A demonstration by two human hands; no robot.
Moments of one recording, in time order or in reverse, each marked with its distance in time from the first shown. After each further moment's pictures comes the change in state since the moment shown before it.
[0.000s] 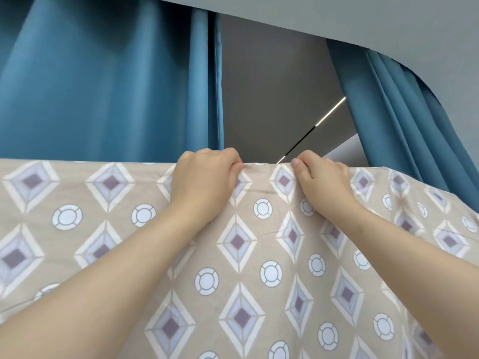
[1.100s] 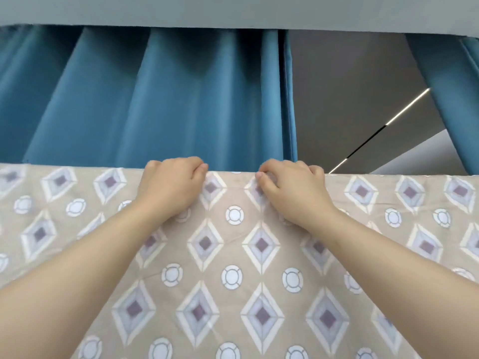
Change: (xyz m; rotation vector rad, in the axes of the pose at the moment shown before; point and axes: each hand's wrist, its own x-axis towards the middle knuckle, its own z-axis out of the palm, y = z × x) left_hand -0.037 -0.130 -0.112 0.286 -0.225 -0.340; right_hand -0.016 -0.172 0.030 0.078 -0.201 -0.243
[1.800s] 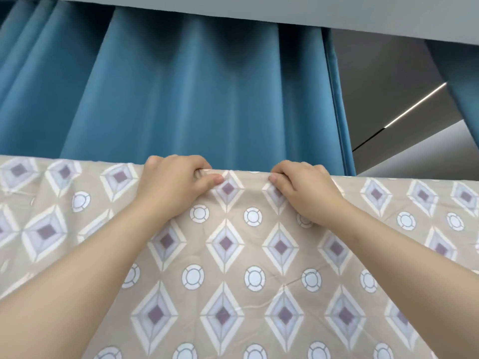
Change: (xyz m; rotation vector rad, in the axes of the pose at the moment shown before) left_hand 0.003 -0.182 -0.019 -0.129 0.012 0.080; right_hand 0.045 -0.142 0.067 -0.084 -0.062 -0.033
